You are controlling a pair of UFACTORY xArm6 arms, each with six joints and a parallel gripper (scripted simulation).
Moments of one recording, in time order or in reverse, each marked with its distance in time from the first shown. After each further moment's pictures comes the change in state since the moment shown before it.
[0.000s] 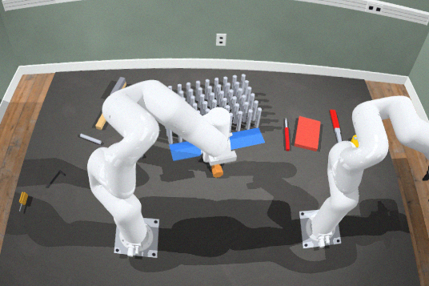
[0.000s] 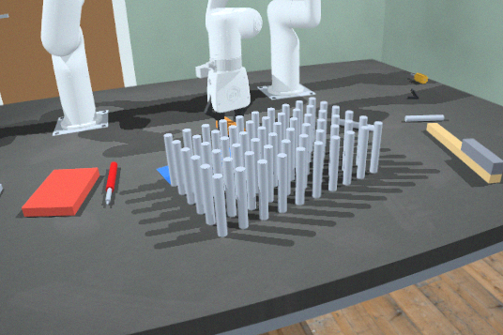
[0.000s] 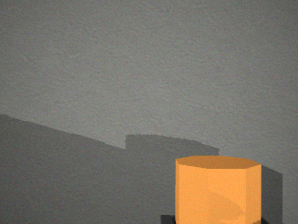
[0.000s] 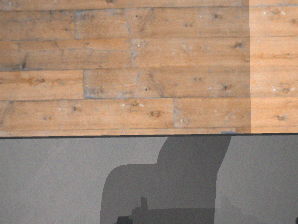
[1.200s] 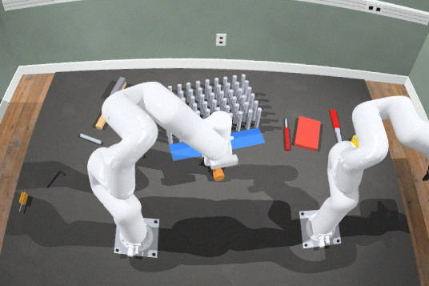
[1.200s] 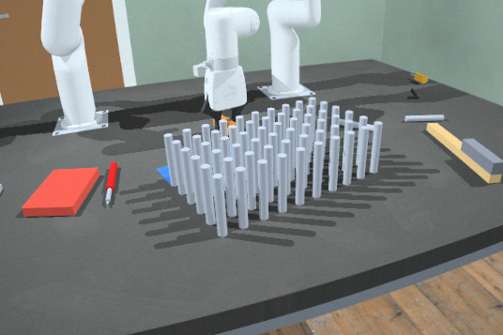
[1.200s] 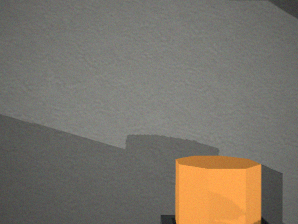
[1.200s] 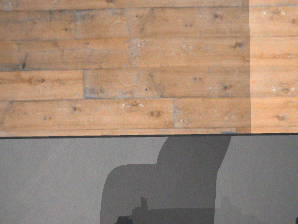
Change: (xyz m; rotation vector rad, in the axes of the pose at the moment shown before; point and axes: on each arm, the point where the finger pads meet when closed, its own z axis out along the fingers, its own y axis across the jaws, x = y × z) left arm 0.016 0.000 0.000 0.000 0.000 0.000; right arm 0.000 0.000 0.000 0.000 0.000 0.000
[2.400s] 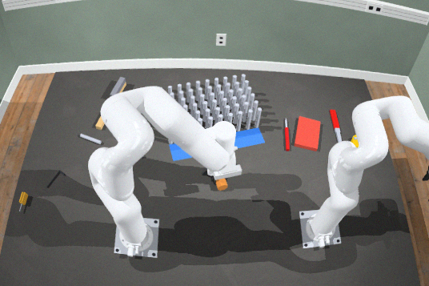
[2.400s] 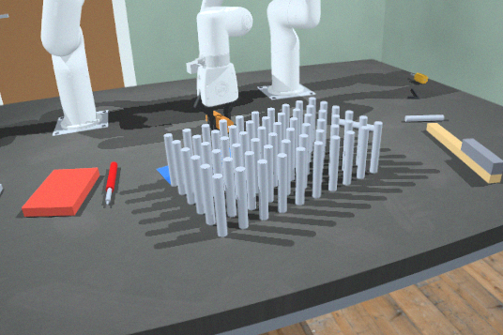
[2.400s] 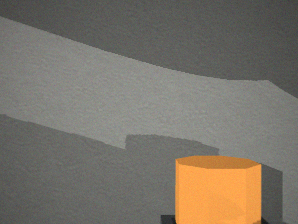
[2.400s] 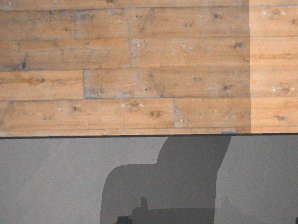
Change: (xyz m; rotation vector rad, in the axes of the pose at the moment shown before) left arm 0.043 0.000 0.000 0.000 0.000 0.000; right arm 0.000 0.000 0.000 0.000 0.000 0.000
